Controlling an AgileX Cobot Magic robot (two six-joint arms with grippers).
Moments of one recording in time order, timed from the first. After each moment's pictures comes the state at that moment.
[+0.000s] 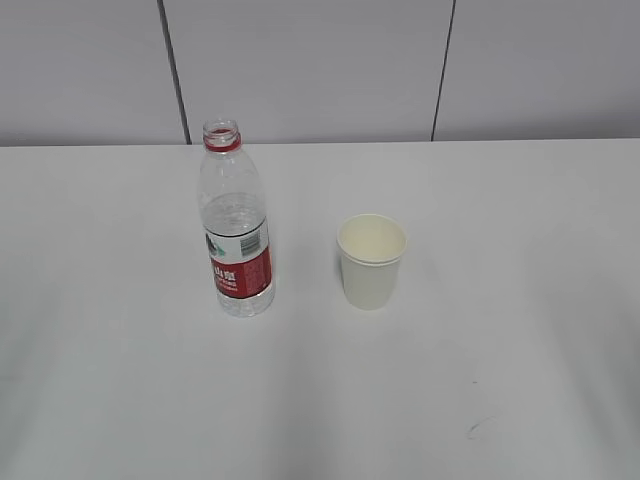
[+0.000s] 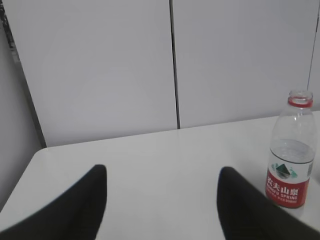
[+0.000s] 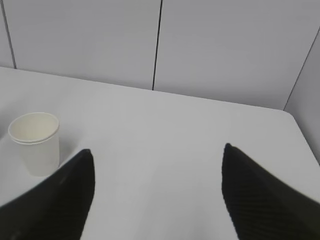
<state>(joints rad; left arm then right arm) -0.12 -0.01 -0.30 0.12 0.43 0.00 -0.02 0.23 -0.29 0.22 0.34 -0.36</state>
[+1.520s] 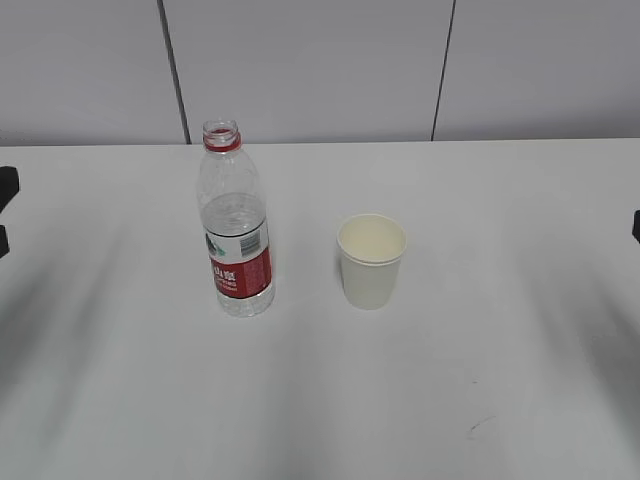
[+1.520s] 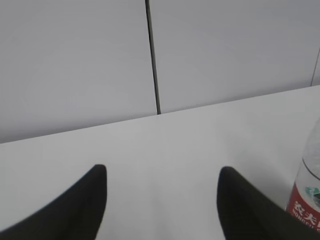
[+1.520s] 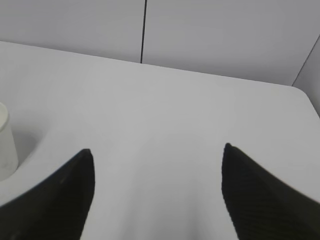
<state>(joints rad) -0.12 1.08 -0.30 0.14 -0.53 0.00 0.05 0.93 -0.27 0.22 -0.28 -0.34</state>
